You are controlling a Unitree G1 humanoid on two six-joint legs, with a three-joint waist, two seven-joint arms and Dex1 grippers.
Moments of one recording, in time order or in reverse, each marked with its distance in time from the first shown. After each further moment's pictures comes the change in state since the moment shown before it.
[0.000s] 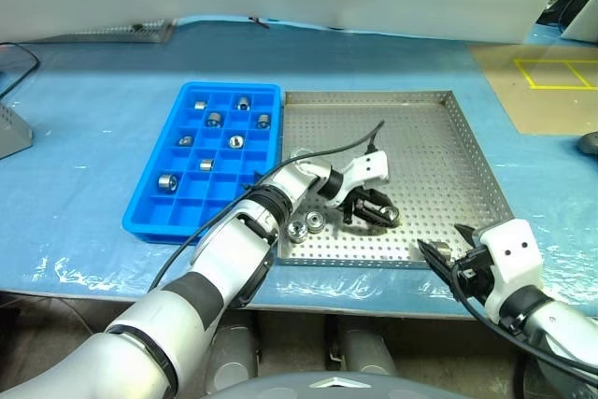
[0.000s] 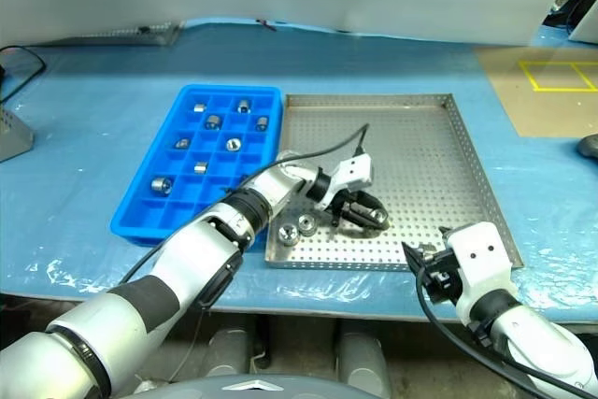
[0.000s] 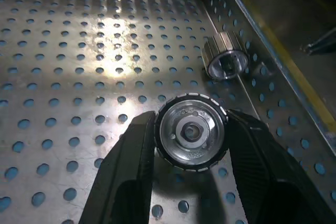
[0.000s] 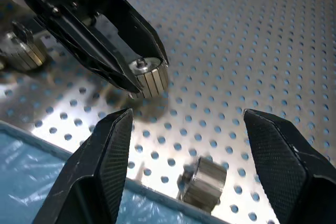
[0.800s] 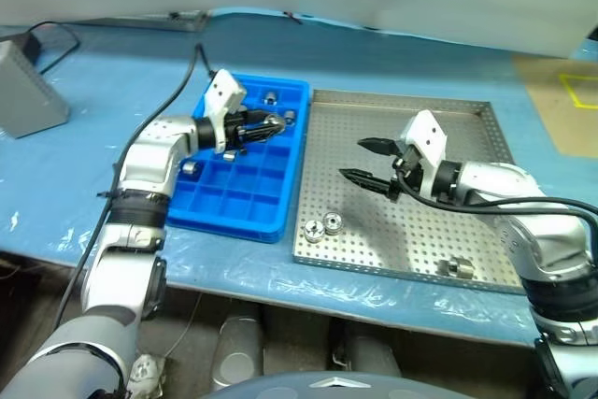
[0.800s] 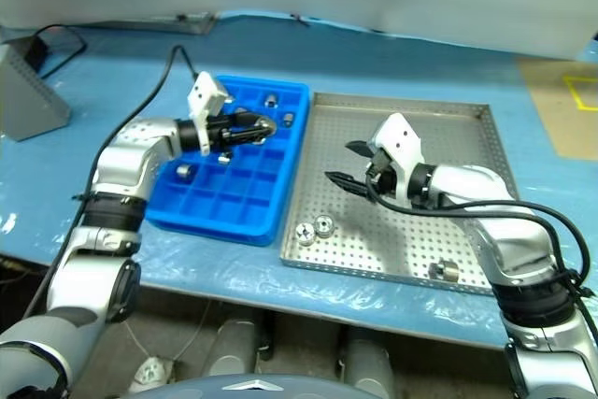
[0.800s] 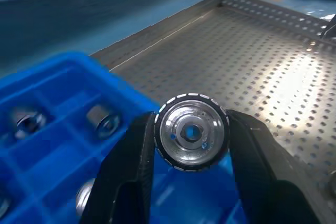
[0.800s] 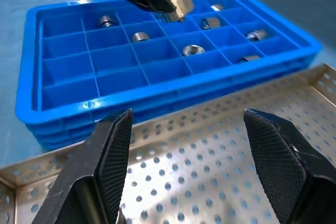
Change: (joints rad) left arm 0.415 0.578 0.330 -0.929 -0.167 0.551 0.284; right arm -0.904 -0.161 0.513 0.660 -0.026 -0.172 0.415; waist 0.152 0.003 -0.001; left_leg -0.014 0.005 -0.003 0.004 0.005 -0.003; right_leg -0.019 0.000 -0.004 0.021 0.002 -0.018
